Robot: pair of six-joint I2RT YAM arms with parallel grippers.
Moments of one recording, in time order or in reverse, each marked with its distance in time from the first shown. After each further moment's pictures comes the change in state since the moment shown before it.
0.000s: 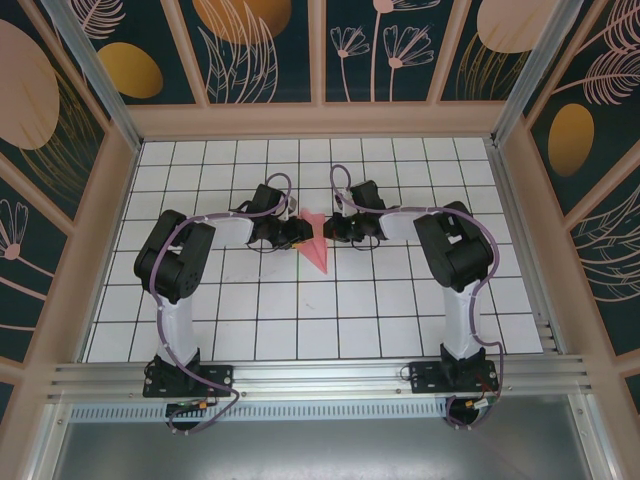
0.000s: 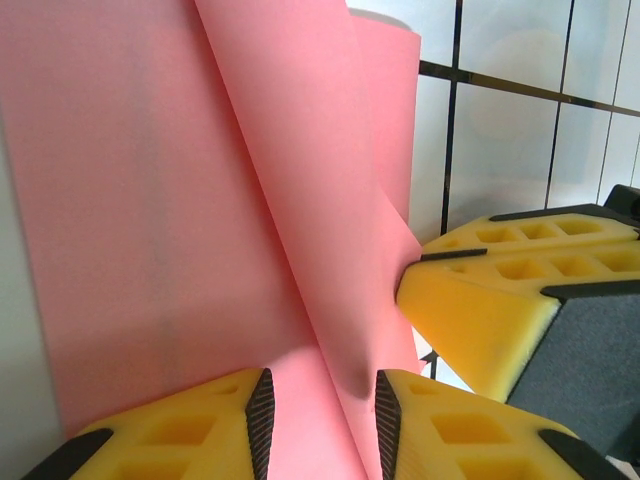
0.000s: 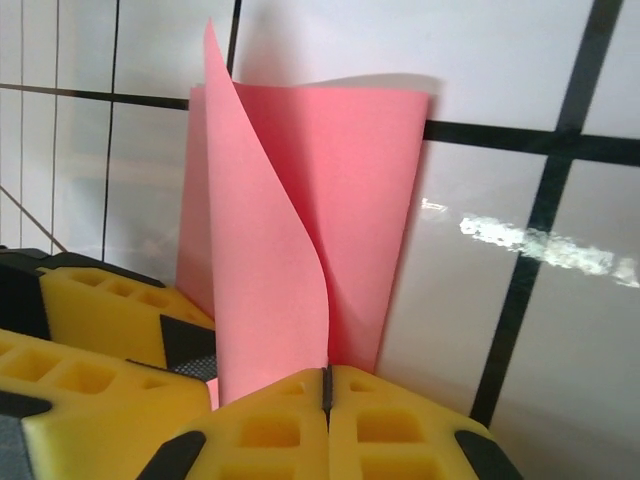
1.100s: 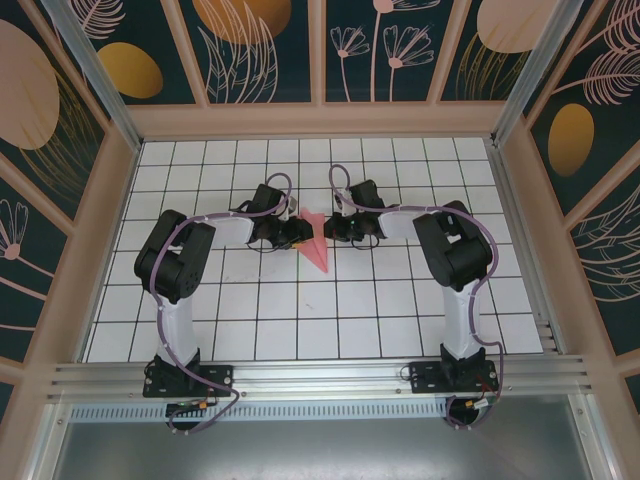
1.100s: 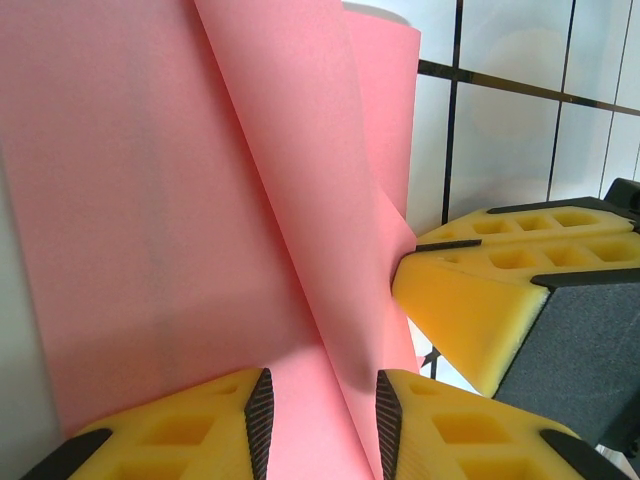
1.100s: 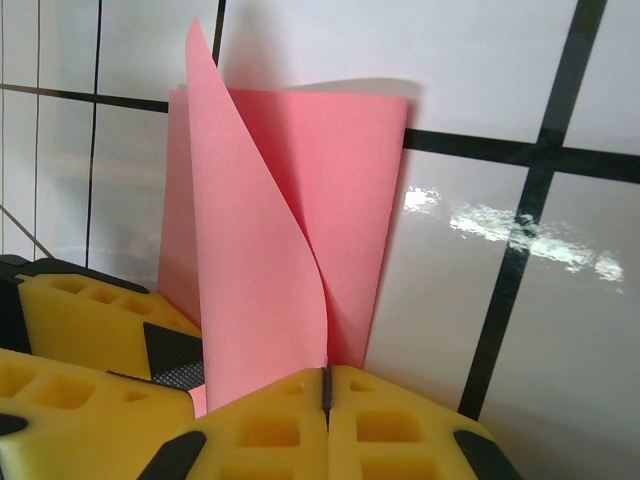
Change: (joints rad) left arm -0.001 0.000 0.005 -0.007 -0.001 0.001; right arm 0.004 0.009 0.016 -0.028 0.019 -0.018
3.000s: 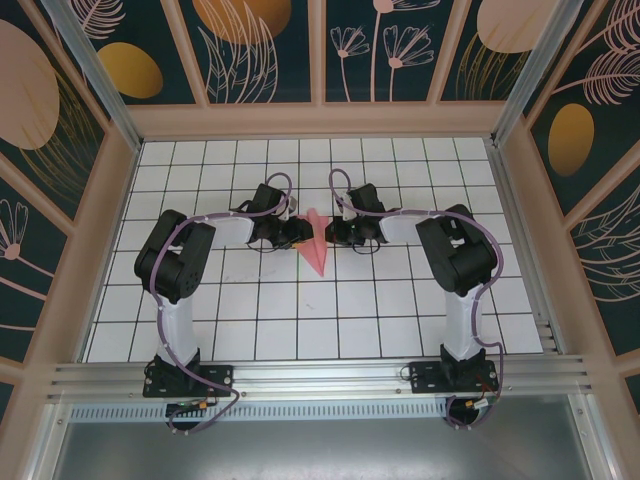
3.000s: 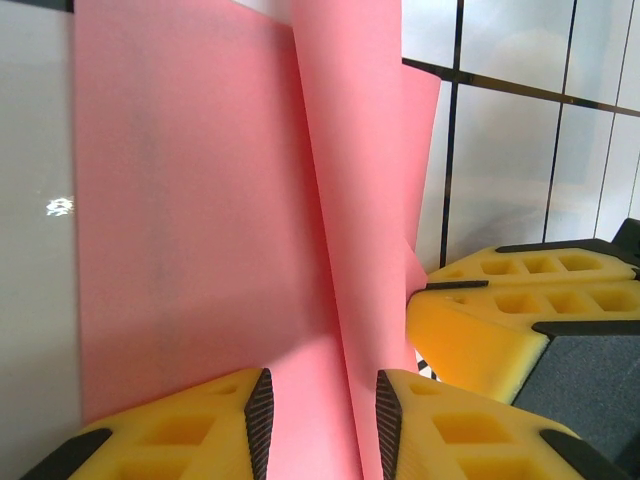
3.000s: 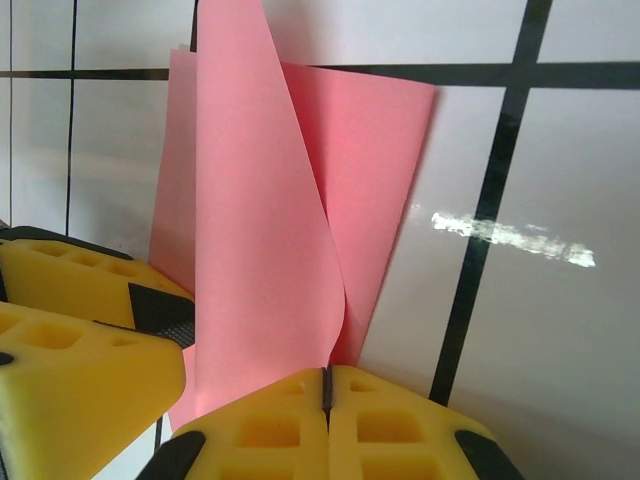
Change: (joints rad) left arm -0.001 0.000 0.002 -0.002 -0.004 0.000; right arm 0.019 -0.053 -0.054 -0.008 0.053 0.011
